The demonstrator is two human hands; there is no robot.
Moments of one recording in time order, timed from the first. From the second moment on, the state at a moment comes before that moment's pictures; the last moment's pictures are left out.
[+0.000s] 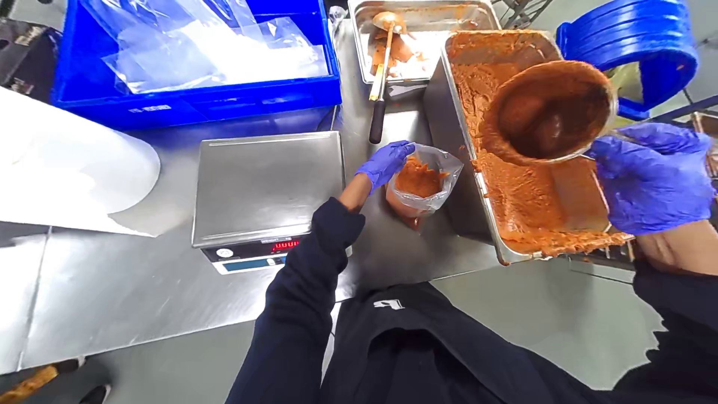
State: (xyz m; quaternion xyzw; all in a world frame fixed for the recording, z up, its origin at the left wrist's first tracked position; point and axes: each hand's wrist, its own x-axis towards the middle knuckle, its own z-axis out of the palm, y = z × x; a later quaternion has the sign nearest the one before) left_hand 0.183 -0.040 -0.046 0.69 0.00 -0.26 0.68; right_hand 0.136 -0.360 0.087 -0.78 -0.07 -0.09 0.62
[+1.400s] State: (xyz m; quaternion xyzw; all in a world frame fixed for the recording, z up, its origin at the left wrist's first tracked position) left_hand 0.174 -0.054 -0.029 0.74 -0.02 -0.27 0.61; right_hand 0.094 -0.436 0.065 -0.79 0.04 -0.09 0.60
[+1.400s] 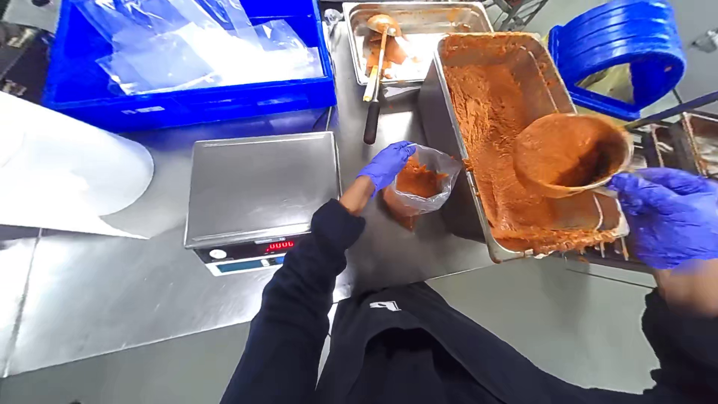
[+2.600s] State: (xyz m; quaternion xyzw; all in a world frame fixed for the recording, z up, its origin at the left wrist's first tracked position) left_hand 0.170 -0.044 -0.064 0.67 -0.04 -0.24 0.71; right_hand 0.114 -0.339 0.043 -0.77 -0.53 -0.35 -0.06
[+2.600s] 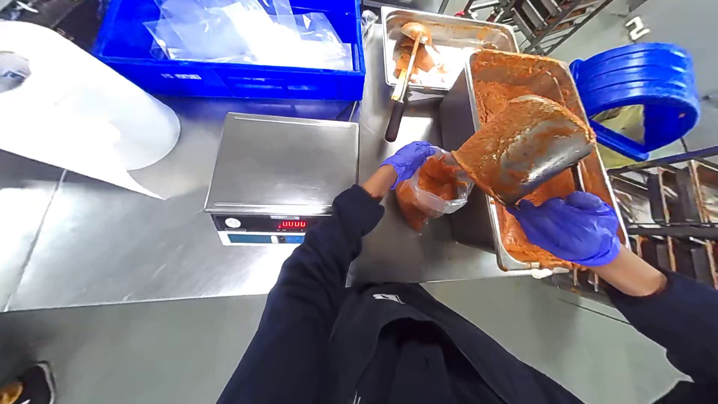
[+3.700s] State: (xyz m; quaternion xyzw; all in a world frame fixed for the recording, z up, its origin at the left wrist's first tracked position) left_hand 0.155 -0.033 -0.049 0.65 -0.03 -0.23 0.72; right_hand 0.113 -0.324 0.018 -0.80 -0.49 -0.36 0.04
